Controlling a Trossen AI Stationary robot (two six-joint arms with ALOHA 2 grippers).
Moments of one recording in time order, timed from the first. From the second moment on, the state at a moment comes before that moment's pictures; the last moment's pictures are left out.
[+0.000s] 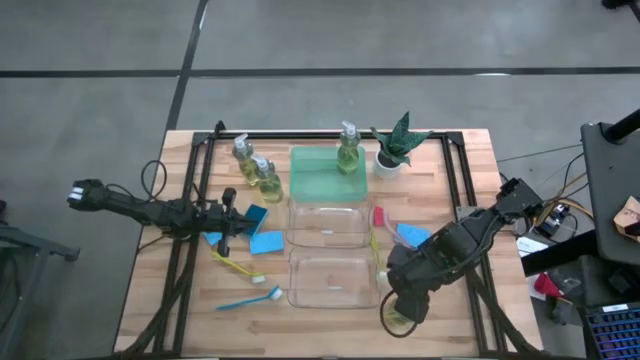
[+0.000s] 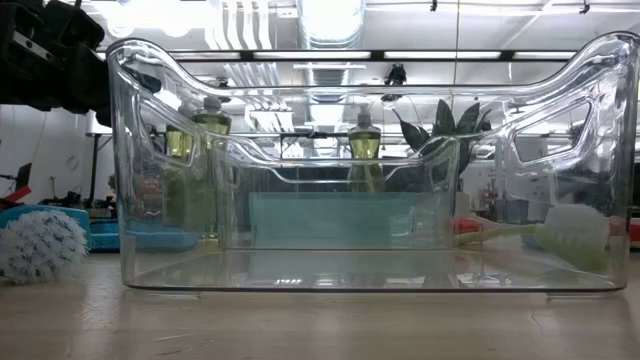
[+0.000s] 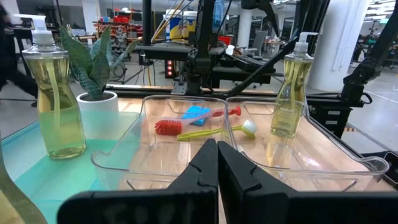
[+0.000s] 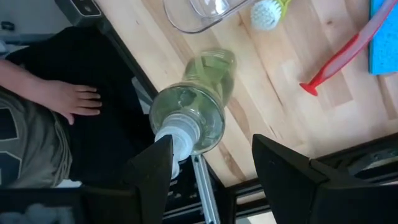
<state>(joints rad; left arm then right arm) -0.23 0.34 0.01 0.27 -0.21 -0.06 0.58 1.72 1.91 -1.55 -0.19 1.20</state>
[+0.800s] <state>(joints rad) -0.23 0.34 0.01 0.27 -0.21 -0.06 0.60 1.72 1.81 -1.40 -0.23 1.26</state>
